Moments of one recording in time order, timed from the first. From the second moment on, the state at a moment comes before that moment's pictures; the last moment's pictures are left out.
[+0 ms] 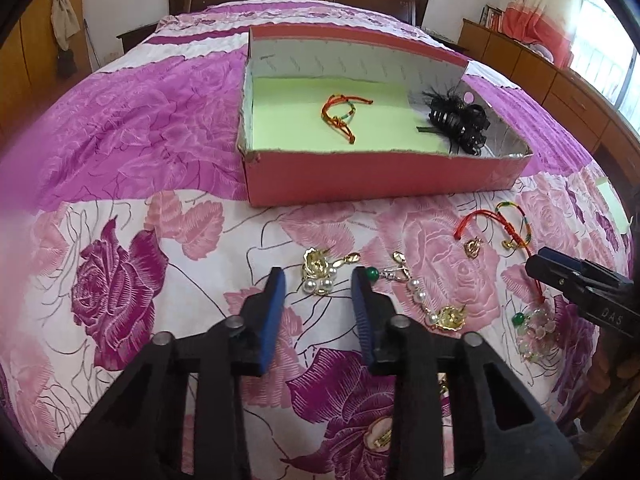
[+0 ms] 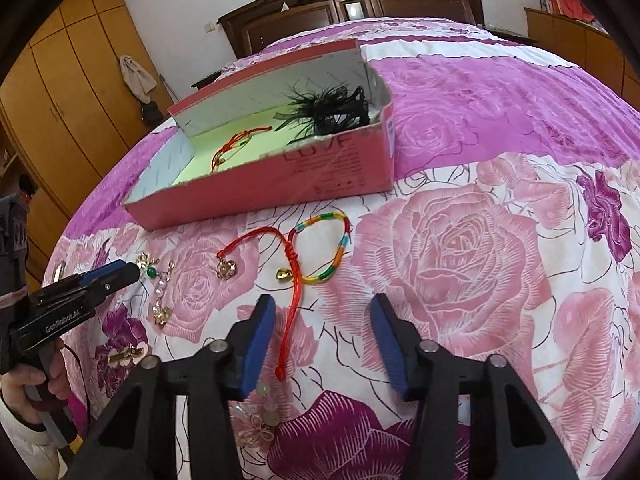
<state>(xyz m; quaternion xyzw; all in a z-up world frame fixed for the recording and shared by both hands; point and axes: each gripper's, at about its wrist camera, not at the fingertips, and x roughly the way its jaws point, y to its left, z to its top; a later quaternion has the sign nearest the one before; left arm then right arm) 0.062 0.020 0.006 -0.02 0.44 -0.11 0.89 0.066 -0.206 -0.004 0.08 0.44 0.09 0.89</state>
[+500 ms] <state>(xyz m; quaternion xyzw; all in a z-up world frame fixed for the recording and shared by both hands) 0.064 0.014 -0.008 0.01 0.44 -0.12 0.89 0.068 -0.201 -0.016 0.07 0.45 0.08 0.89</state>
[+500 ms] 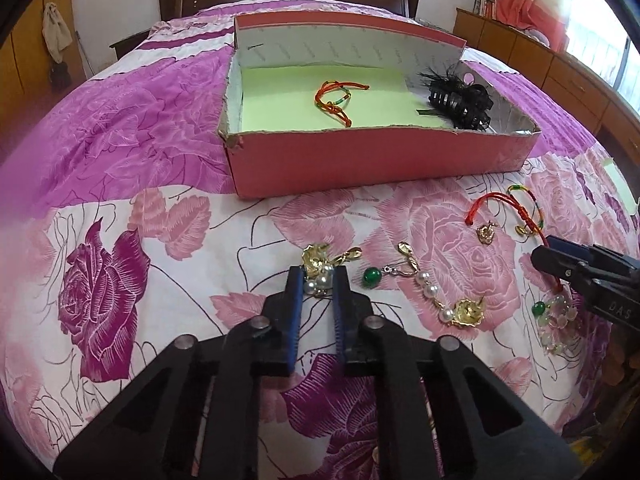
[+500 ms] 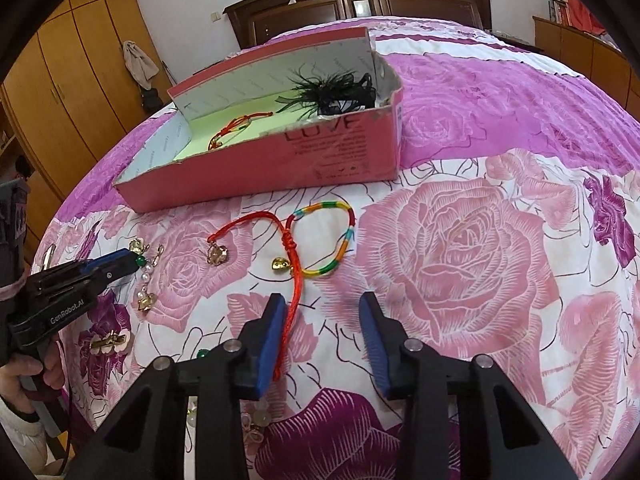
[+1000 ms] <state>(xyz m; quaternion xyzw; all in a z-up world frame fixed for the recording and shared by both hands) 0.056 0.021 0.010 -0.03 0.41 -0.13 0.90 0.067 -0.214 -0.008 0.11 0.44 0.08 0.89</state>
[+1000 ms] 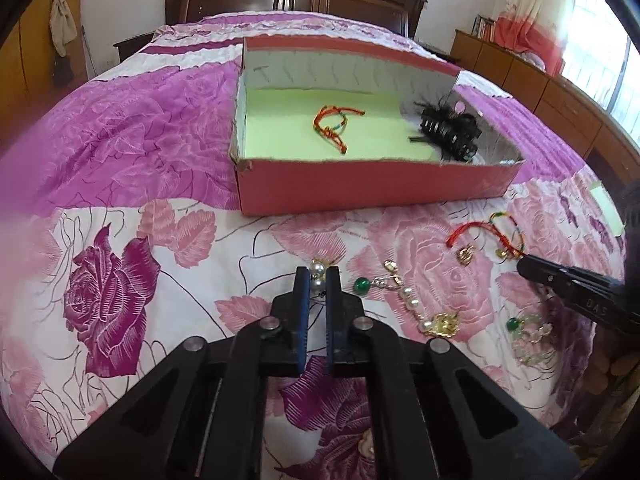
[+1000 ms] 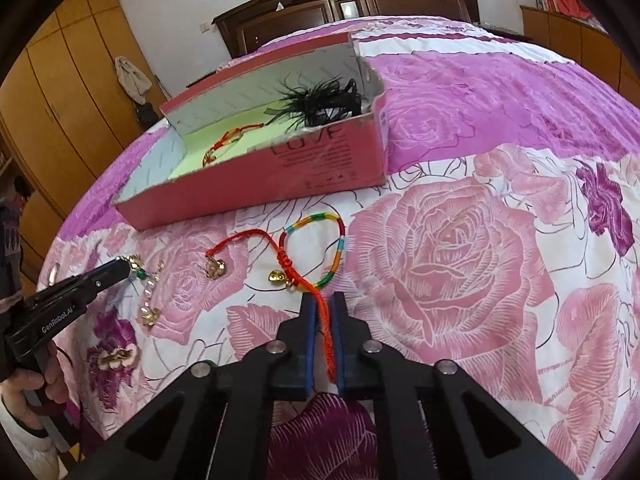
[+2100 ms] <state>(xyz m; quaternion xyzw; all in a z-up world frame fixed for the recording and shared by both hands) 0.041 0.011 0.089 -0.02 0.28 -0.12 0.95 0.034 -0.198 0.085 0.06 0.25 0.11 0.96</state>
